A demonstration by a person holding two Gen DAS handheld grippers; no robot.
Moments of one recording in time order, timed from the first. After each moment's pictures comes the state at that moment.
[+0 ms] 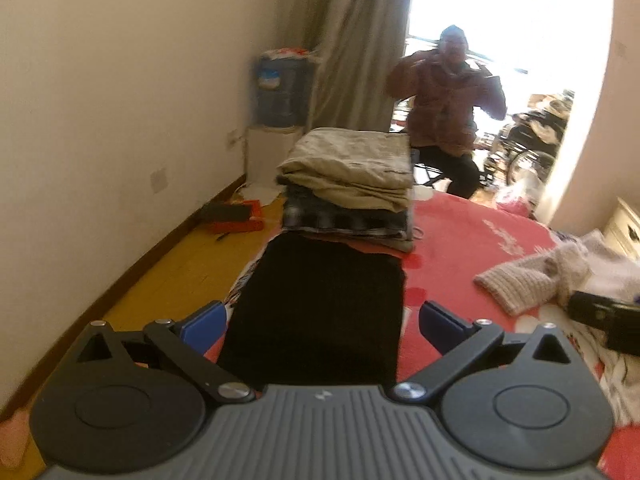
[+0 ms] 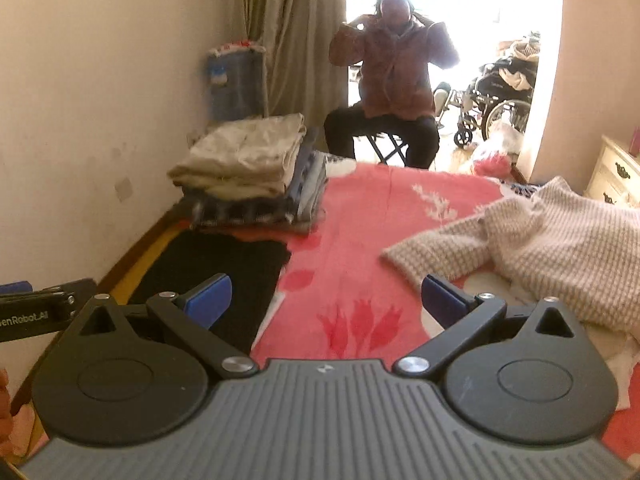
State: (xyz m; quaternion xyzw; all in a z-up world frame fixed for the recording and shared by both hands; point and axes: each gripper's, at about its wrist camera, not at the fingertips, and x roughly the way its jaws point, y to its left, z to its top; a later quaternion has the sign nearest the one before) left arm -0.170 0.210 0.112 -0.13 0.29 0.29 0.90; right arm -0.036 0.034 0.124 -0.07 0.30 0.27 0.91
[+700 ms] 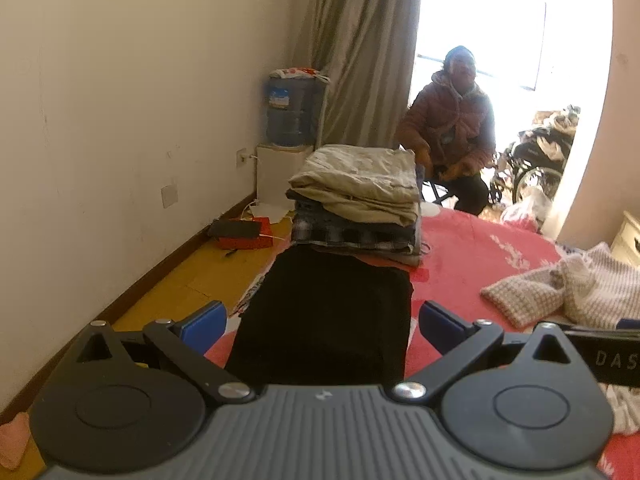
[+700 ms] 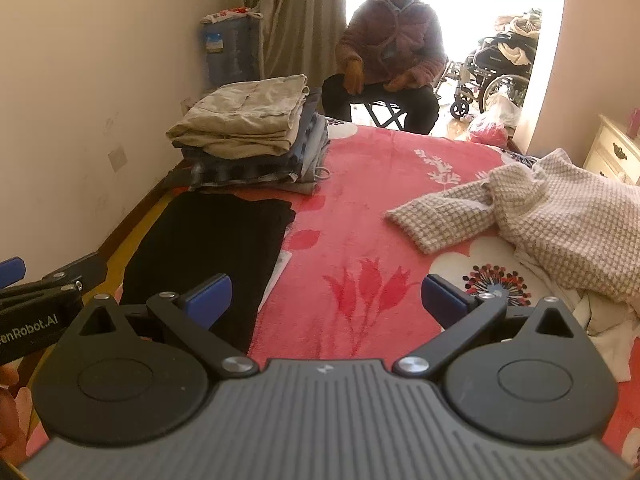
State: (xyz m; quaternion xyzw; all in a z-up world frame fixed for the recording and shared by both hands) left arm -0.185 0.206 0.110 -0.14 0.26 0.32 0.90; right arm -0.049 0.057 0.107 -0.10 0.33 0.27 0.90
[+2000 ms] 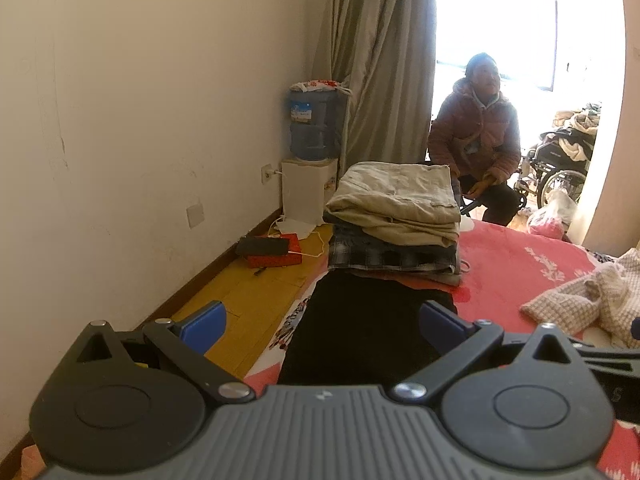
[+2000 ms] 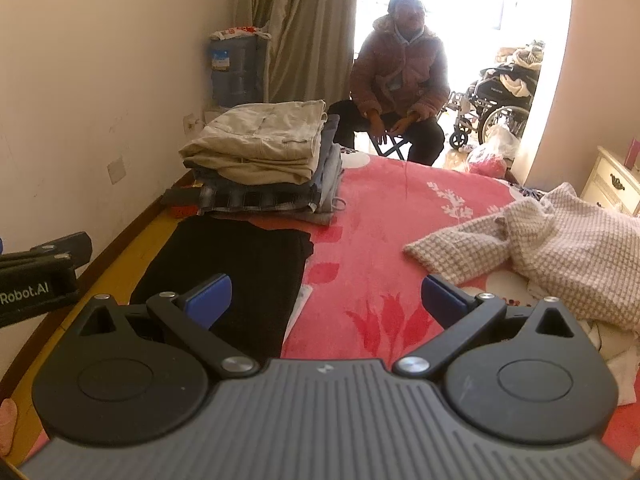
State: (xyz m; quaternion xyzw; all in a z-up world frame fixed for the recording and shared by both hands) left arm -0.178 0.252 0.116 -0.11 0.26 0.34 0.90; right arm -0.062 0.108 0.103 -0.11 0.29 0.26 0.92
